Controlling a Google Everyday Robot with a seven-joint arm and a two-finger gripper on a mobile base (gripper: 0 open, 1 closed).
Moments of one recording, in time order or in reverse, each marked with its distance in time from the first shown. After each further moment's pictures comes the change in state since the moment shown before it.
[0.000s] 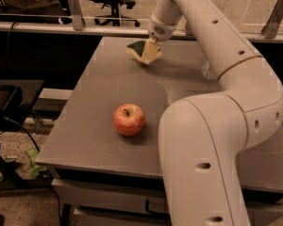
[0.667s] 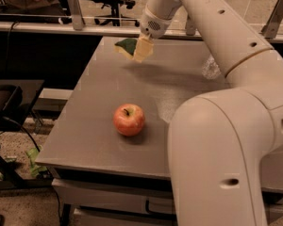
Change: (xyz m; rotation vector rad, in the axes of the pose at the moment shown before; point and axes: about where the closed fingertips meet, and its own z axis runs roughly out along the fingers) arm -0.028 0.043 -0.026 -0.059 -0.054 -0.127
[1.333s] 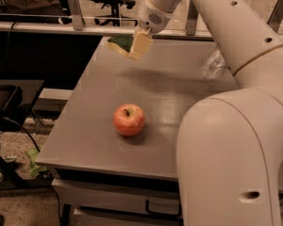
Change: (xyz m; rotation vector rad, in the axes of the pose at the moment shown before) arm -0.021 0.032 -0.027 -0.054 -0.065 -0.095
